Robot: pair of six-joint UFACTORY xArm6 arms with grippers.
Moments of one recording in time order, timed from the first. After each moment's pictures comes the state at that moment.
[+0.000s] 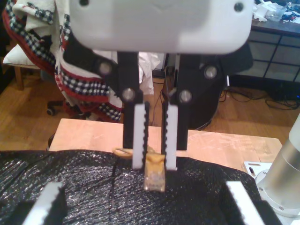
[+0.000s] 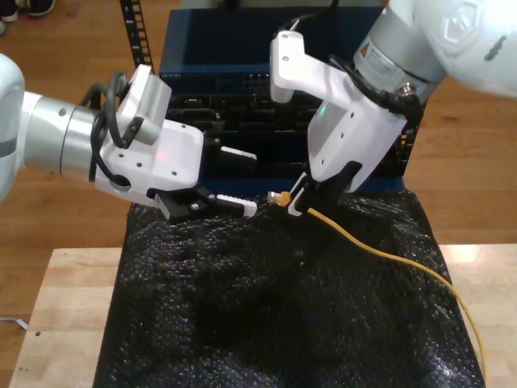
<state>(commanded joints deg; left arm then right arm) 9.5 -19.2 -46.9 -68.0 93.7 -251.0 20.8 -16.7 -66.5 26.7 78.1 -69.8</state>
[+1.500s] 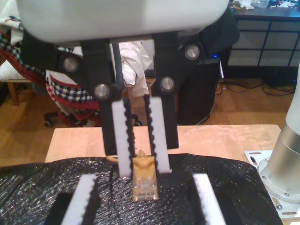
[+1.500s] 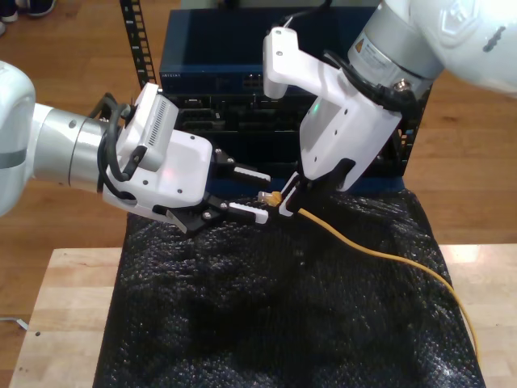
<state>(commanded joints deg) 8.6 -19.5 -45.6 -68.0 94.2 -244.5 21.0 -15.9 -66.6 27.8 79.1 -69.8</state>
